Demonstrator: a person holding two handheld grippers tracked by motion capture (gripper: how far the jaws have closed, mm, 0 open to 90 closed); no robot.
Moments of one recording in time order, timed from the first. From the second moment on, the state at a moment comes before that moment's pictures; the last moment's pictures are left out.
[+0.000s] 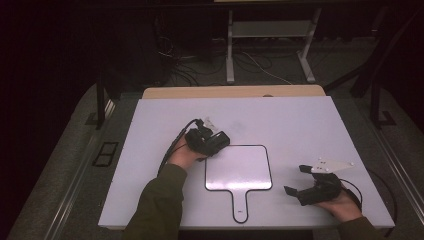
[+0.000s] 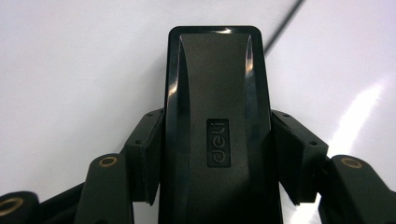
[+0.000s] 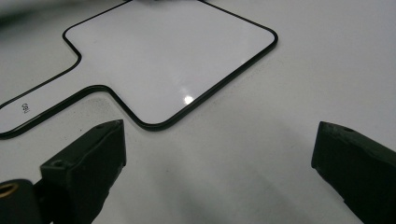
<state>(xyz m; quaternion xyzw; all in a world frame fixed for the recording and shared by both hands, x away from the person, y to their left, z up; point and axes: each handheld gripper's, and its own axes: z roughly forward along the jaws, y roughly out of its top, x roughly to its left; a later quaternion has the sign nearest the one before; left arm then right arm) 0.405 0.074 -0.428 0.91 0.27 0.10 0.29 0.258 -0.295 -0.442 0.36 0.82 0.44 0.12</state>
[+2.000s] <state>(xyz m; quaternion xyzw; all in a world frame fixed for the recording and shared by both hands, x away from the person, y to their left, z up) 0.410 0.078 -0.423 0.93 0.26 0.12 0.24 0.256 -0.295 -0.443 0.36 0.82 0.43 0.12</state>
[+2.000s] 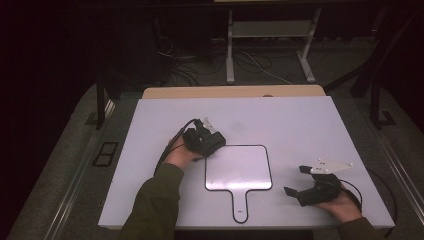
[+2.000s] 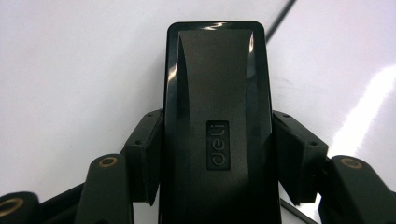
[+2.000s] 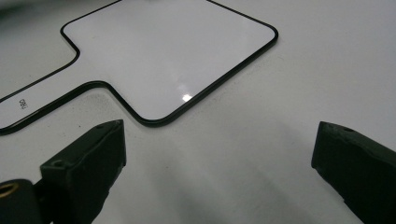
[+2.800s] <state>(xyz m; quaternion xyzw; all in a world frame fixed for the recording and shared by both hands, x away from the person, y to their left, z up) 0.407 0.077 -0.422 0.93 0.26 0.11 0.24 0.256 -0.294 -0.443 0.36 0.82 0.43 0.12</state>
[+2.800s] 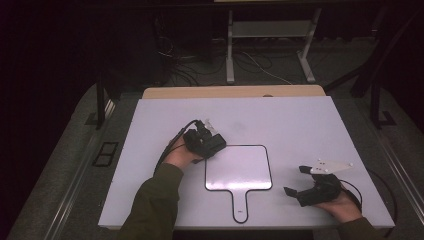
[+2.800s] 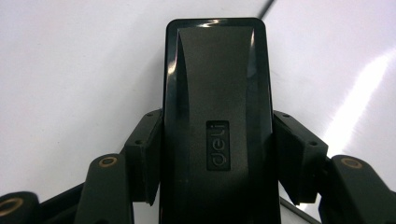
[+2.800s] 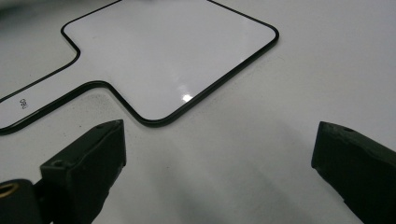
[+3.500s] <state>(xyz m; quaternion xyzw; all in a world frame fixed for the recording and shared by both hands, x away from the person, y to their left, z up) 0.392 0.077 -0.421 0.92 0.26 0.06 0.29 0.256 -0.294 -0.443 0.36 0.82 0.43 0.12</state>
